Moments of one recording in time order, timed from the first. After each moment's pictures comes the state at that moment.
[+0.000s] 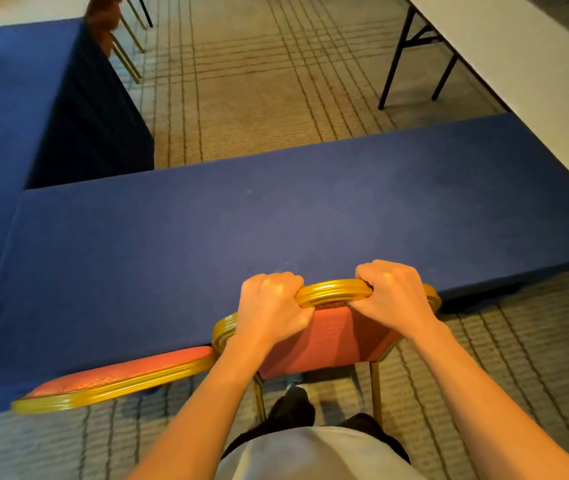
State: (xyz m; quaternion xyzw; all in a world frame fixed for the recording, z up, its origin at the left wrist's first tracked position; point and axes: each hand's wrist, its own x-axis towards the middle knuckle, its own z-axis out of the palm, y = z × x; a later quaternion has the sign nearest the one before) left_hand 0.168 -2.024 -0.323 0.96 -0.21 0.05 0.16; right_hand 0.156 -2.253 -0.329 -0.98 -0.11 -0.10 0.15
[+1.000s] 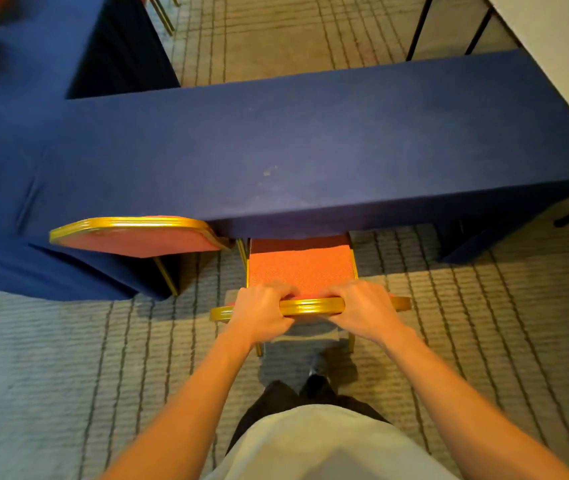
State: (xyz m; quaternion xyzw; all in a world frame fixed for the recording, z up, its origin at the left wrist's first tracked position) left_hand -0.120 -2.068 -0.394 0.97 -0.12 -0.16 0.15; right_hand -0.118 -2.296 -0.396 -0.97 -0.15 0.14 0.16
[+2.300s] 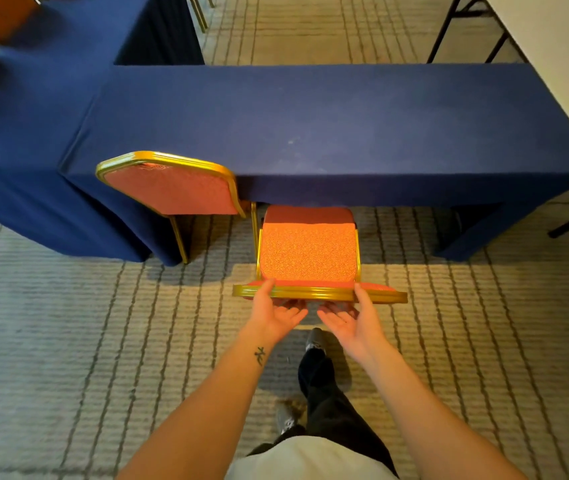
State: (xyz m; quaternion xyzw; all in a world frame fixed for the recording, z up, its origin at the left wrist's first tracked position) left_hand -0.280 -2.077 -0.429 0.20 0.48 -0.20 0.83; right_hand -0.292 -2.241 -0.432 -0.26 0.43 0.19 0.84
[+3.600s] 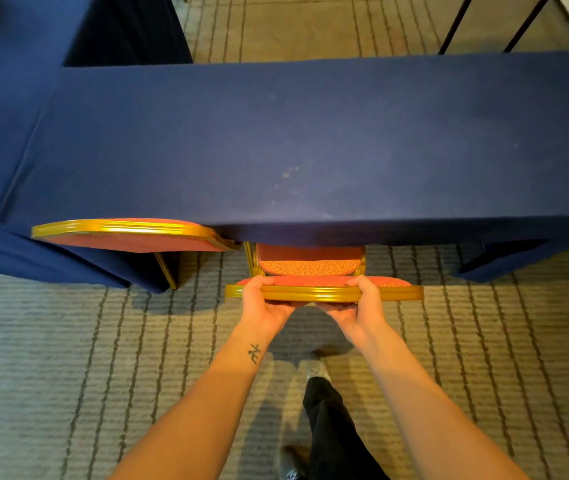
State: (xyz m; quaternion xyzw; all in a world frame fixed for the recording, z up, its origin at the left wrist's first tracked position) left_hand -0.028 -2.061 -0.468 0.23 0.45 -0.13 0.86; right_hand -0.029 -2.223 -0.463 -0.34 0.42 0.16 0.83
